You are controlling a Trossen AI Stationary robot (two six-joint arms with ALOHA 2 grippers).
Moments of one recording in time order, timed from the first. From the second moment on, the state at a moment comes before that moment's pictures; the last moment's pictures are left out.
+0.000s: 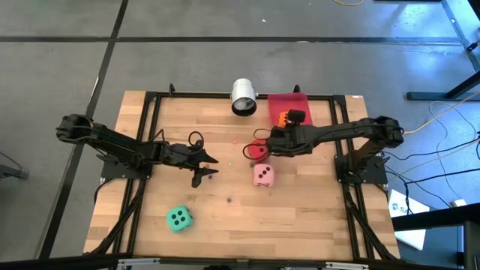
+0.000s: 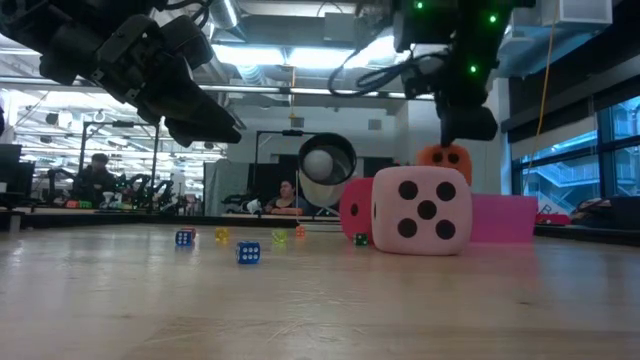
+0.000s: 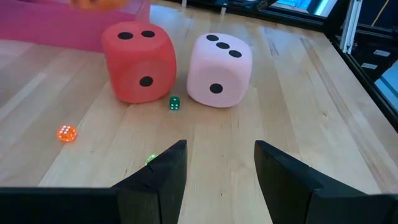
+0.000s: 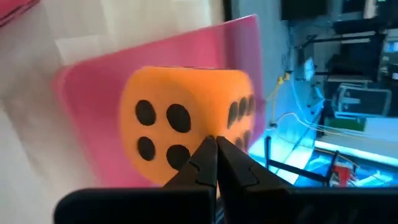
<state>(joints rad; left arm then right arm) -0.15 1.12 0.38 0.38 -0.09 -0.24 0.02 1.63 1.18 -1.11 0.82 0.14</state>
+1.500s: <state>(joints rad) -0.15 1.12 0.38 0.38 -0.14 -0.19 -0.18 1.22 1.14 -0.82 0.57 0.10</state>
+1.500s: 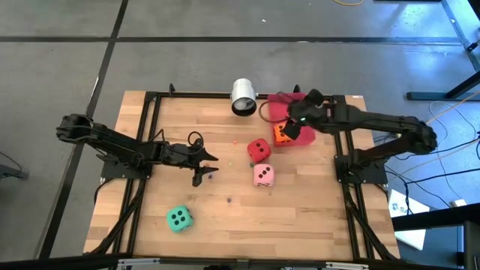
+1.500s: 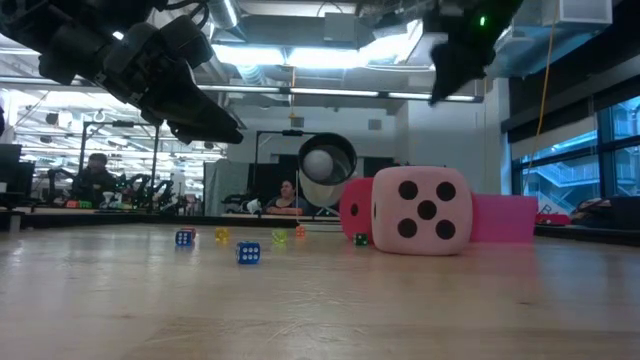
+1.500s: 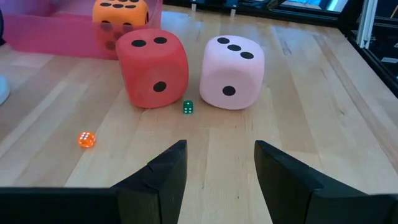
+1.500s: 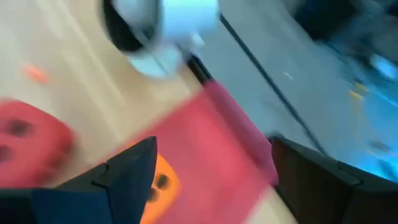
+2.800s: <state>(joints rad) -0.15 1.12 0.38 0.38 -0.14 -0.18 -0.30 1.23 0.64 -0.55 0.43 0.08</state>
